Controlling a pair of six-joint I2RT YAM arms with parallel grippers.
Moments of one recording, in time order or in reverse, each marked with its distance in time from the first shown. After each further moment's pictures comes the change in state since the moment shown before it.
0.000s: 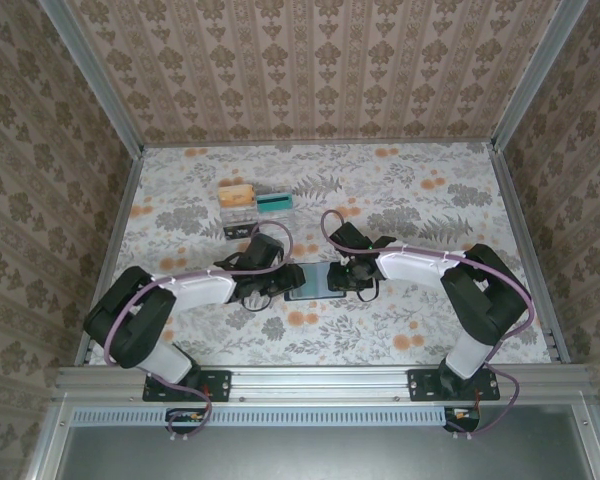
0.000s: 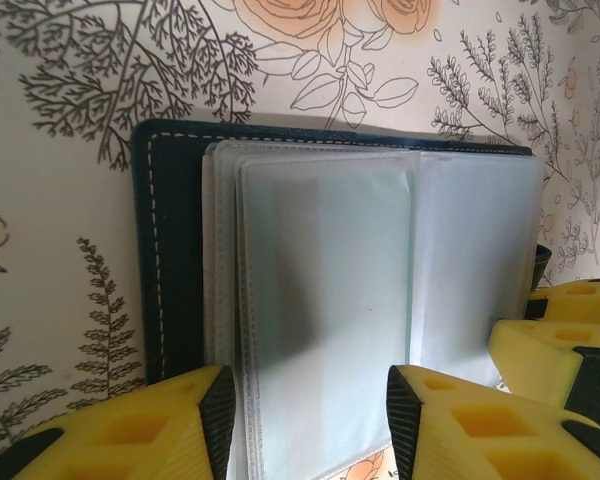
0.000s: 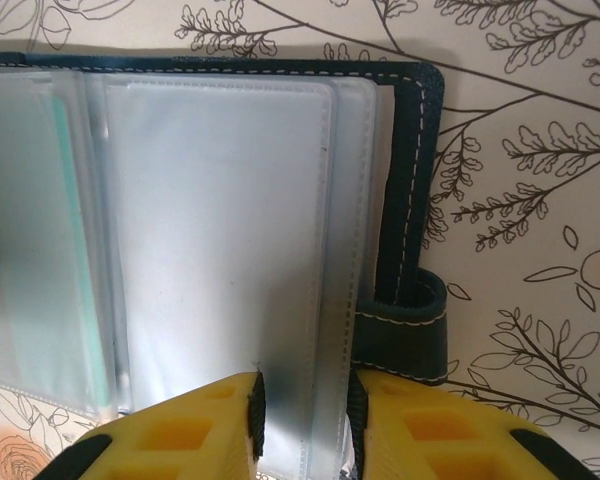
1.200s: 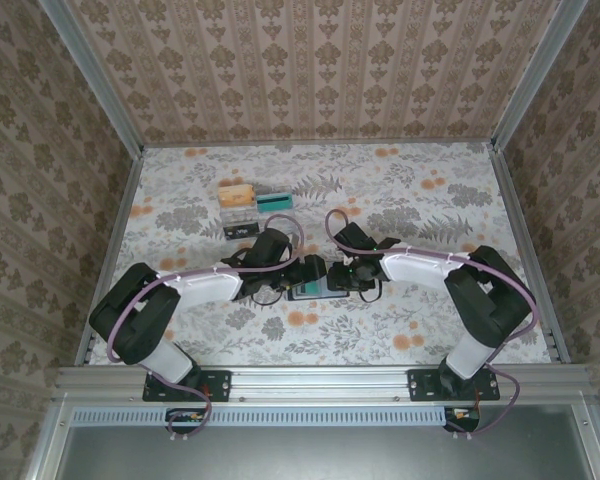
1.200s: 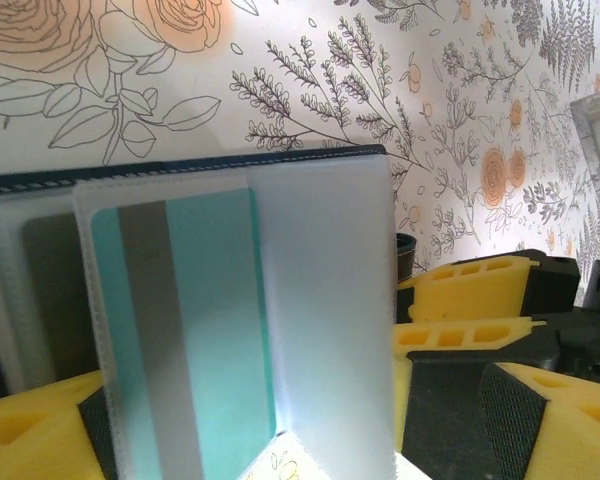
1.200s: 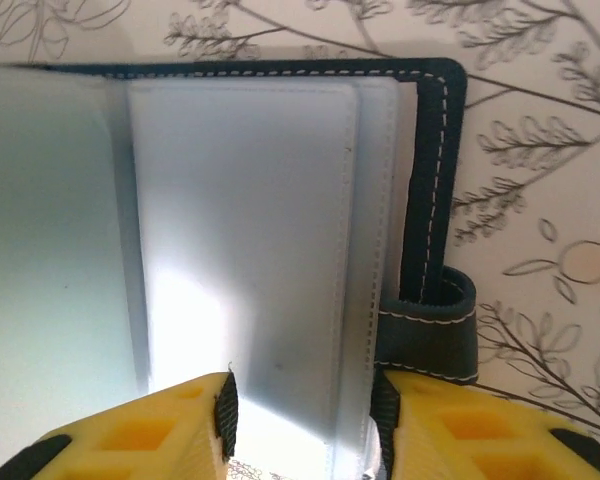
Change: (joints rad) left arm -0.040 0.027 0.058 0.094 0.071 0.008; right arm -0.025 -0.031 -0.039 0.032 -0.022 0.008
